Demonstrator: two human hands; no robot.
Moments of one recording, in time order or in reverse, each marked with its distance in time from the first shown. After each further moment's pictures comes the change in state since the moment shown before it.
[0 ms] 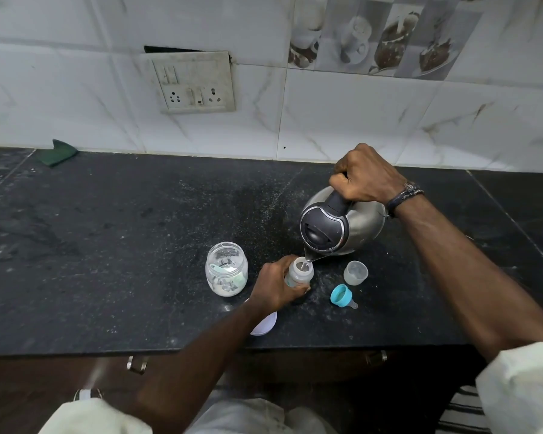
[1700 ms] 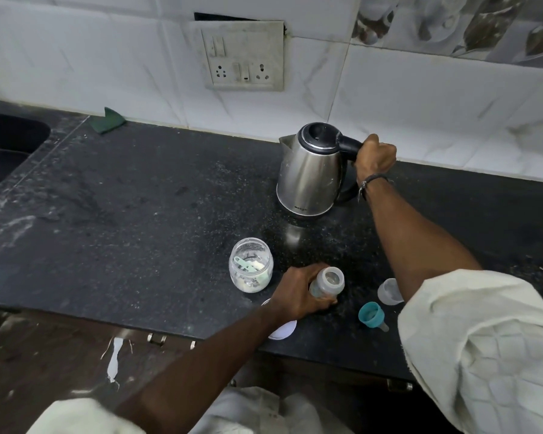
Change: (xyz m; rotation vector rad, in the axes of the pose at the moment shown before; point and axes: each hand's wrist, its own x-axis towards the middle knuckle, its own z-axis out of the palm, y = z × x) left_hand 0.000 0.000 -0.001 0.020 0.040 -0.024; right_hand 0.118 0.014 0.126 0.919 0.540 1.167
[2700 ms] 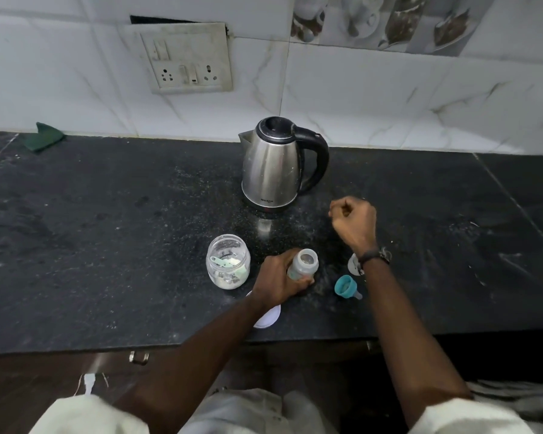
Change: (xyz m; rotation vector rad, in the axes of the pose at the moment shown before) left_hand 0.001 -0.004 0.000 0.000 -0.031 0.039; right_hand -0.094 0.096 -0.131 -0.434 -0.240 -0.365
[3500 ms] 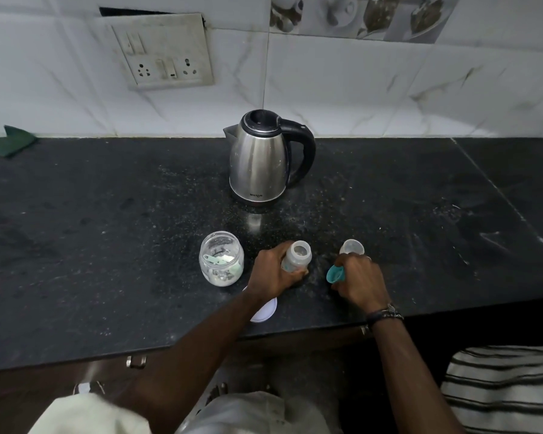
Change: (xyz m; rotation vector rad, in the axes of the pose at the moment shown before) left_hand 0.000 -0.002 0.000 -0.036 -0.021 0.030; right_hand -0.112 0.015 -0.031 -0.746 -0.428 0.056
